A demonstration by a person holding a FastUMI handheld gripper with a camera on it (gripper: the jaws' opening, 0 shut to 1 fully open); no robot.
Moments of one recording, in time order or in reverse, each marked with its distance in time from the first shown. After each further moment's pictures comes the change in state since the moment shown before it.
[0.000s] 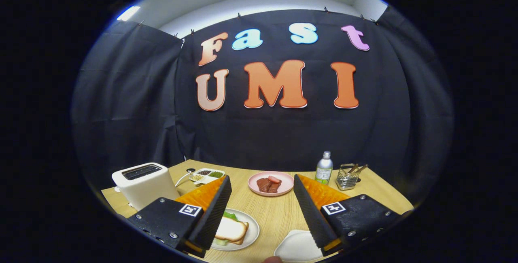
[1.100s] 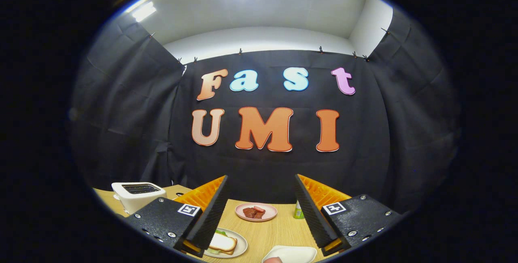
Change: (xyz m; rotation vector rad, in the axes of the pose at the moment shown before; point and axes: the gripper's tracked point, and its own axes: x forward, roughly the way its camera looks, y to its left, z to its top) arm -0.055 -0.013 0.068 -0.049 -0.280 -0.100
